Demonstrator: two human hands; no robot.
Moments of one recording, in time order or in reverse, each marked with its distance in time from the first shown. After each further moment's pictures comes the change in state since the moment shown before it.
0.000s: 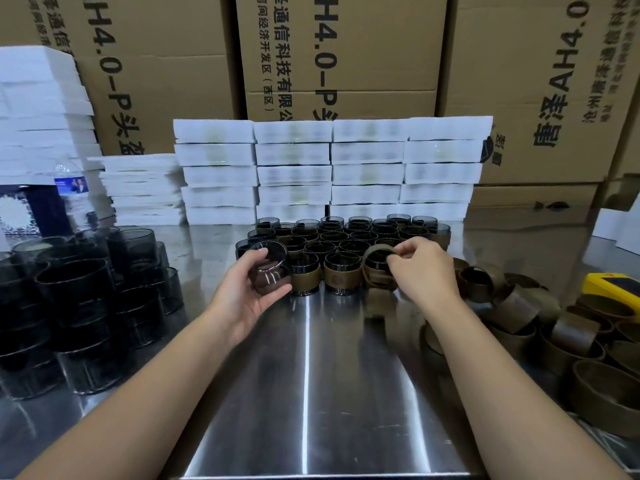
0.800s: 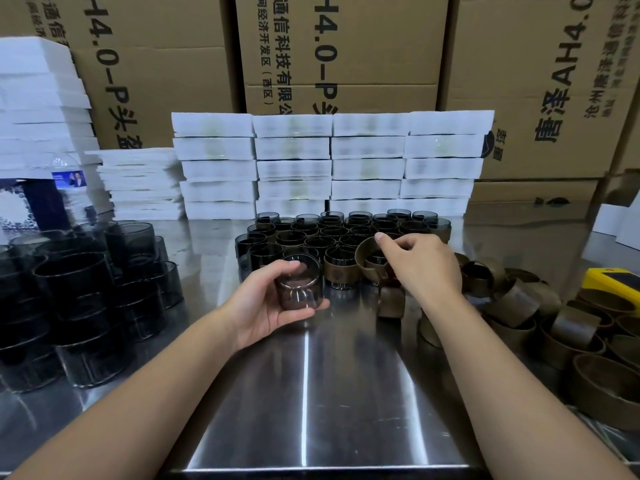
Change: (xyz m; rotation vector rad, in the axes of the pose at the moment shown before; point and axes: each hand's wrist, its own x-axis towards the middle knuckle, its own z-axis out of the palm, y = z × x) left_hand -0.010 -0.010 0.004 0.118 -0.322 -0.274; right_hand -0.002 0.000 0.001 -0.075 0.026 -0.023
